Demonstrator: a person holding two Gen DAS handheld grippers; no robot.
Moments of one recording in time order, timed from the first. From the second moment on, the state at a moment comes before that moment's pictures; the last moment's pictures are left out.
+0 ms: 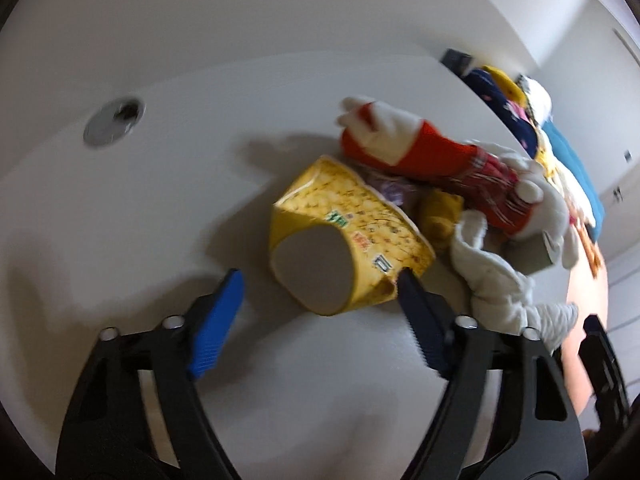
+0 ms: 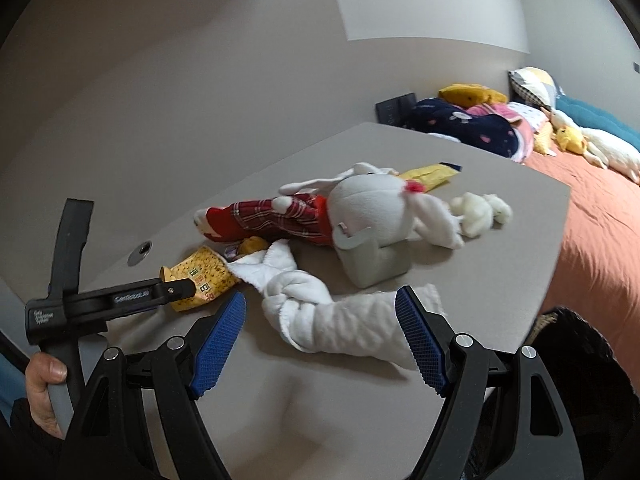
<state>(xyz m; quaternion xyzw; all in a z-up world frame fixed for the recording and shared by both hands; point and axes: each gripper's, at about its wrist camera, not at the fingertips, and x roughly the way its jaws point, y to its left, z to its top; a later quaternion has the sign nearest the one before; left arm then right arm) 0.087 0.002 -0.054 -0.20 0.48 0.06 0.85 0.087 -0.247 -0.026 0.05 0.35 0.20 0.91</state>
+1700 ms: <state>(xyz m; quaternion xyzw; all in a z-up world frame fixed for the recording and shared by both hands) 0.094 0.063 -0.038 -0.26 0.42 0.08 0.87 0.123 -0.203 -0.043 0.02 0.39 0.24 0.89</state>
